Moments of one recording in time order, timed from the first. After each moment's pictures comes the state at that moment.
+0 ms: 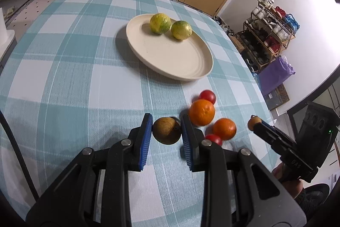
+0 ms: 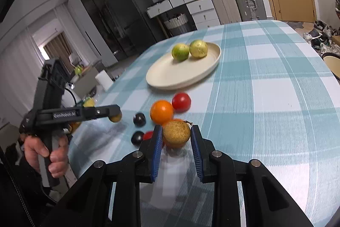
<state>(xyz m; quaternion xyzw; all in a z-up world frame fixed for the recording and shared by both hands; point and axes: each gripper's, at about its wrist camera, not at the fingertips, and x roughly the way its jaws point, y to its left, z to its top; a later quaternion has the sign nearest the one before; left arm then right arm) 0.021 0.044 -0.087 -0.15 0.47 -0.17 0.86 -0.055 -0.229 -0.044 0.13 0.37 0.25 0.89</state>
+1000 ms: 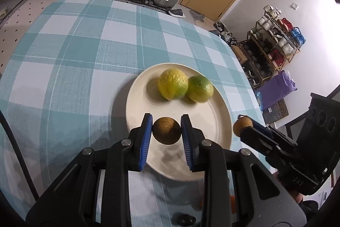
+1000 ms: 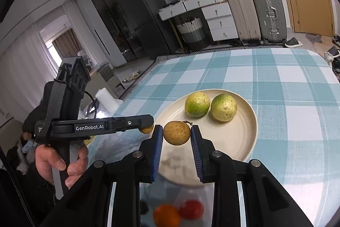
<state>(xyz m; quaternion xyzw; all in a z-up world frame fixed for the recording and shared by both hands) 0.203 0.052 -0.080 -0.17 0.48 -0.17 0.85 0.111 -0.163 -0.005 0.11 0.37 0.29 0.87</state>
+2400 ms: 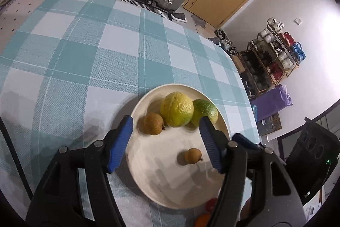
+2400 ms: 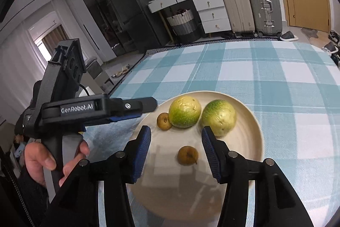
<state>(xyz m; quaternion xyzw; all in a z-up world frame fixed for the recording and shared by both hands) 0.240 0.058 -0.087 -0.22 0.47 -0.17 0.84 0.144 -0.157 -0.024 0.10 0.39 0.26 0.88</state>
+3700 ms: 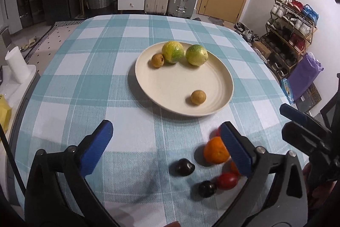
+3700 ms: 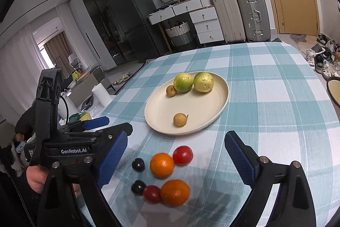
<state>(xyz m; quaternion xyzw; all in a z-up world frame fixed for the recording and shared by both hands) 0.055 0.006 -0.063 -0.05 0.43 -0.07 0.90 0.007 -0.209 -0.006 0.11 0.35 0.25 0.89</state>
